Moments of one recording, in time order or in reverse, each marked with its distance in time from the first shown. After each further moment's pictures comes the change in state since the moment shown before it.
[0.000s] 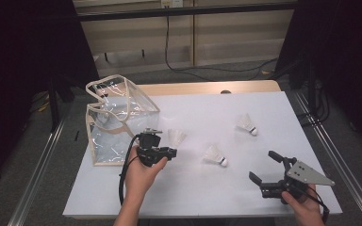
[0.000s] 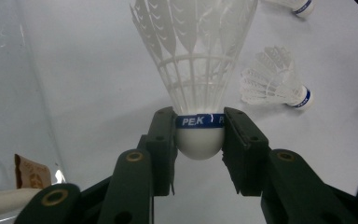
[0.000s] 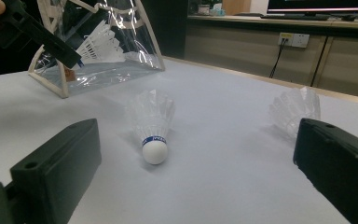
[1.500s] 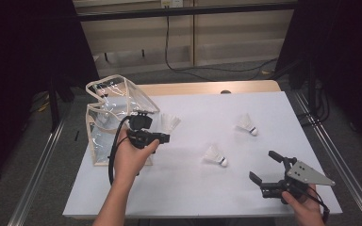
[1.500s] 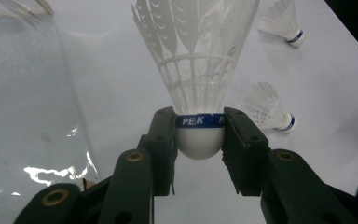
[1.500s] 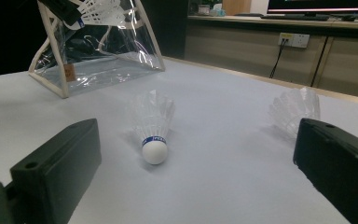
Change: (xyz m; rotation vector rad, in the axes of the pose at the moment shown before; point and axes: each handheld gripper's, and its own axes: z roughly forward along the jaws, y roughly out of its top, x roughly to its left) left arm 0.006 0.048 -0.035 0.026 -0.004 -0.029; right arm 0.000 0.000 0.000 -0.001 -0.002 0.002
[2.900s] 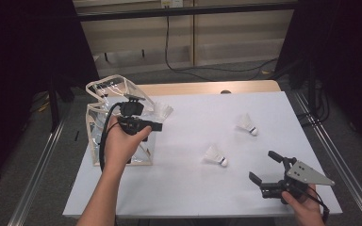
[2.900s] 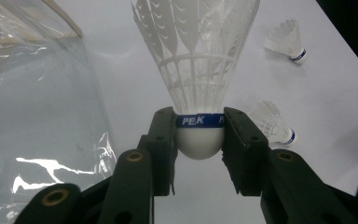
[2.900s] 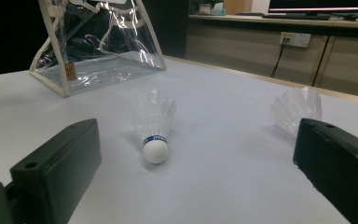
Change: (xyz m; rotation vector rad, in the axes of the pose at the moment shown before) left arm 0.011 0.029 -0.023 0.001 0.046 -0.018; right arm 0.000 0.000 0.000 0.002 0.006 0.001
